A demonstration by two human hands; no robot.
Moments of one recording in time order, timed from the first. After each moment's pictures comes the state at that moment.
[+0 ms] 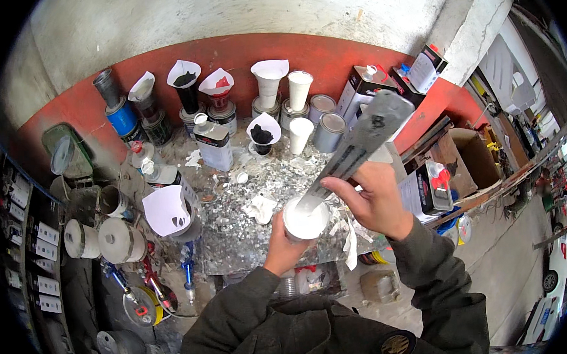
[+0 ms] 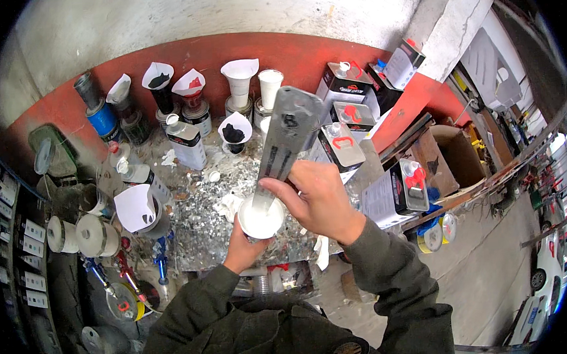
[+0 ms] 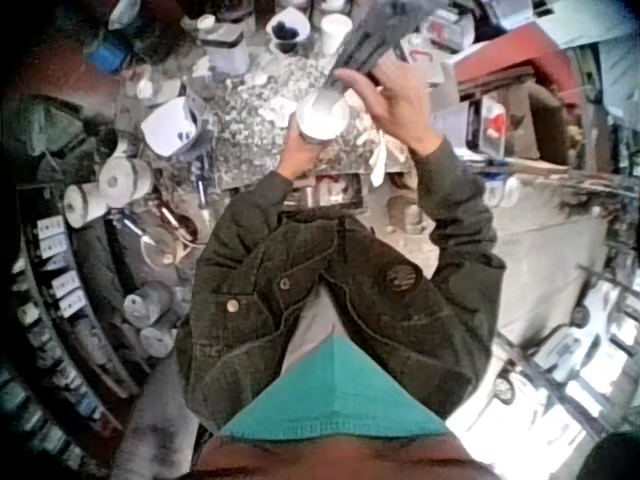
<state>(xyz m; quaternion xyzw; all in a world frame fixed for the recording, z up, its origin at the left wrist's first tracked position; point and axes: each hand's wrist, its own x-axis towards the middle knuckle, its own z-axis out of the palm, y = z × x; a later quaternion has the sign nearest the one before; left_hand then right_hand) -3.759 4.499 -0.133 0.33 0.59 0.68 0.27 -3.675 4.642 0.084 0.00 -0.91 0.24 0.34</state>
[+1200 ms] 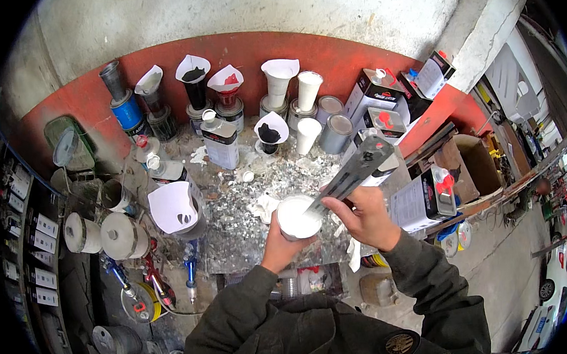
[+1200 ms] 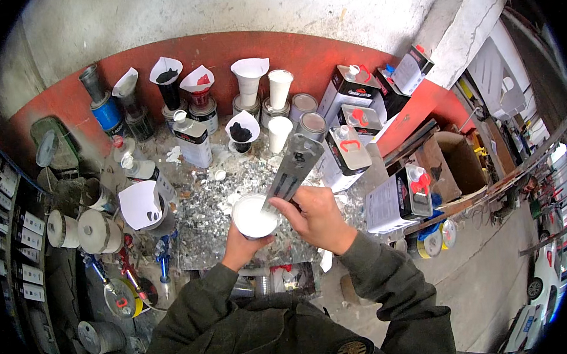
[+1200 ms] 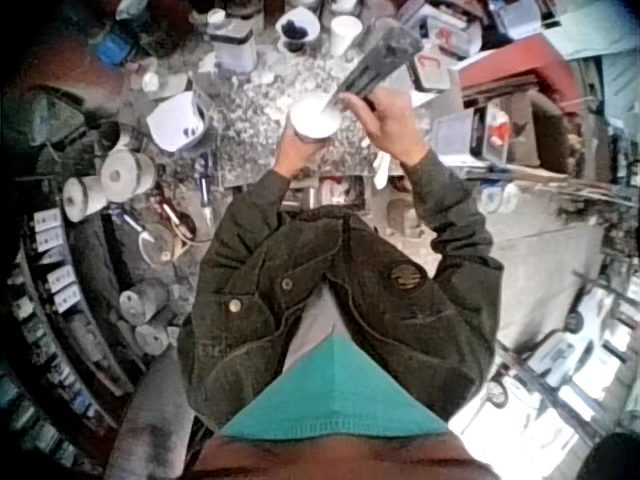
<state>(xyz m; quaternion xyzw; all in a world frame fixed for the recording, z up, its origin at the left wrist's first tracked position) -3.773 4.487 -0.134 0.30 0.55 0.72 0.29 -3.675 4.629 0.039 -0.04 -0.90 0.32 0.29</state>
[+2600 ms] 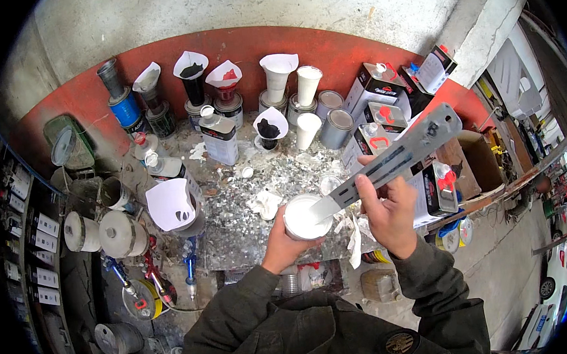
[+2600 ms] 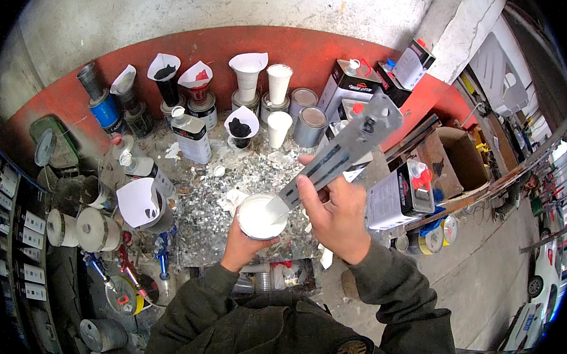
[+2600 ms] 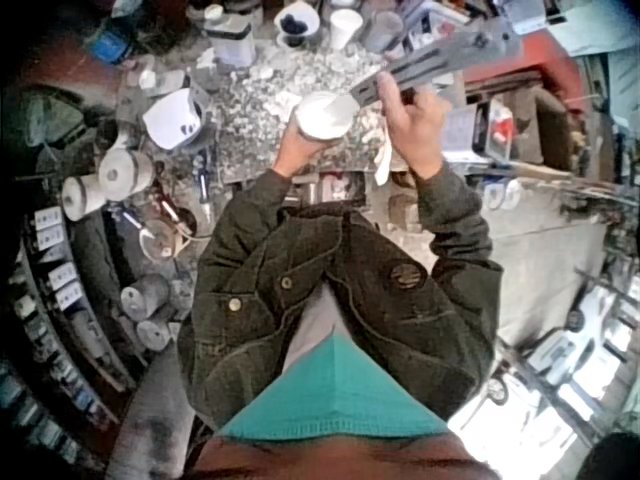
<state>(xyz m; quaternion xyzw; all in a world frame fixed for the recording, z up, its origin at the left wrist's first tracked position) -3.765 4.487 -0.104 0.31 0.54 0.72 0.30 -3.658 4.619 0.063 -0.17 -0.82 0.37 0.39</state>
